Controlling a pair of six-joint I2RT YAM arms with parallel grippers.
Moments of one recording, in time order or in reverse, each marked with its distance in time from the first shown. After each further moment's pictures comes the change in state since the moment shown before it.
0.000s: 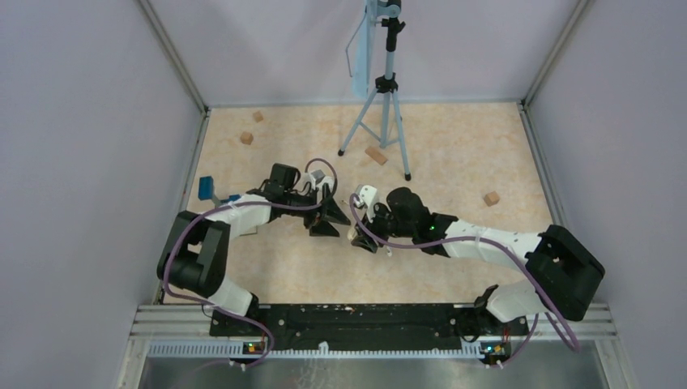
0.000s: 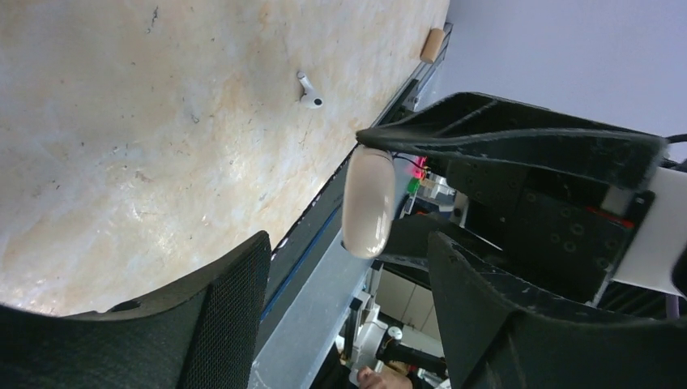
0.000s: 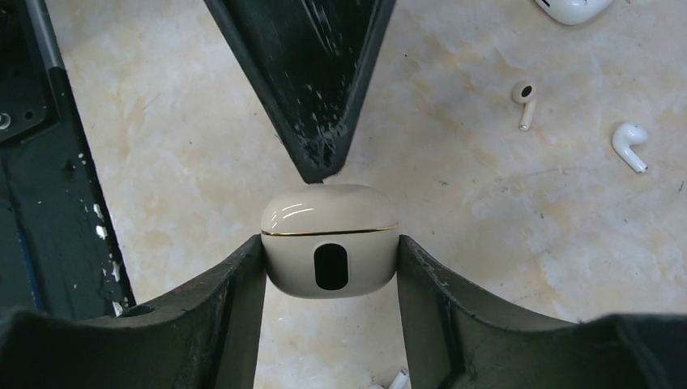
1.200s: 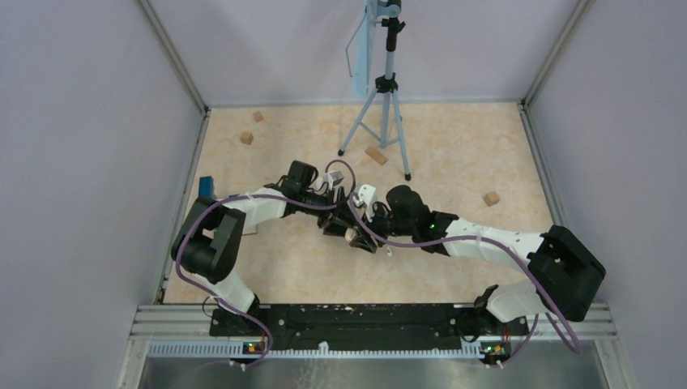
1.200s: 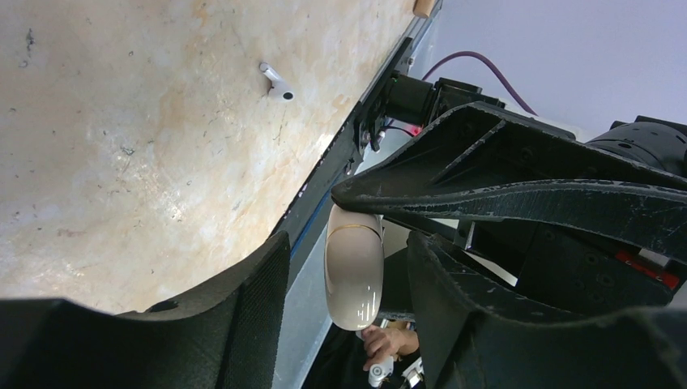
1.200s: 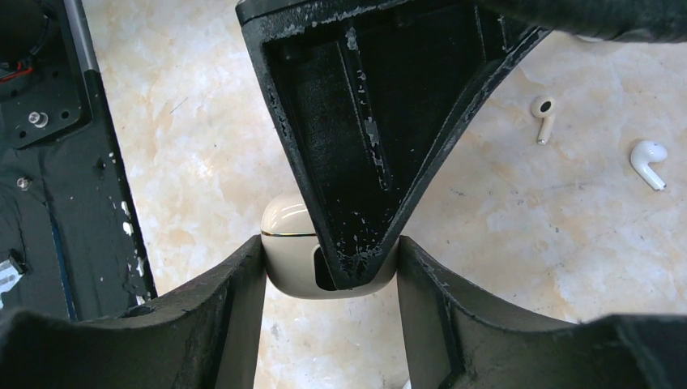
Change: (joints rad) left arm -0.104 0.145 0.090 0.034 0.066 0.011; right arm 0.000 -0.008 0.023 -0.019 -0.055 0.006
